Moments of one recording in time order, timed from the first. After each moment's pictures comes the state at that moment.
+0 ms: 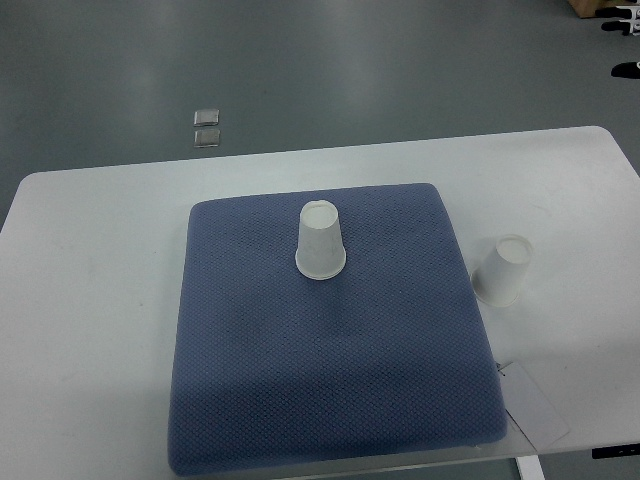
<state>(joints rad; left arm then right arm) -0.06 0.00 -0.04 -0.14 0.05 0.18 -0.04 0.92 -1.00 0.56 0.89 -0.58 0.61 0.52</state>
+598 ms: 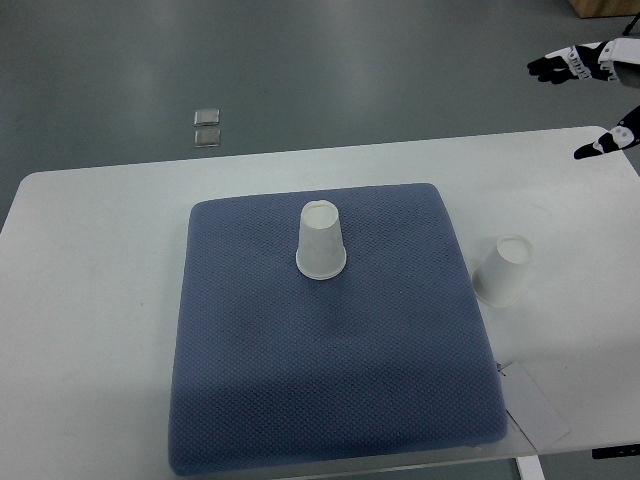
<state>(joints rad) -0.06 0.00 -0.04 -0.14 0.05 0.18 -0.04 0.95 -1.04 0.55 1.15 -1.26 0.54 0.61</state>
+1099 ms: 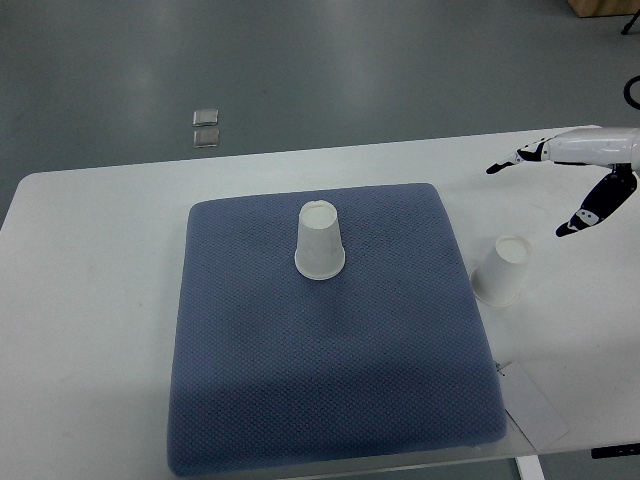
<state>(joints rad) -0.06 0.00 -0.04 -0.14 0.05 0.18 -0.04 0.92 -1.01 0.42 1.26 -1.59 0.37 0.61</state>
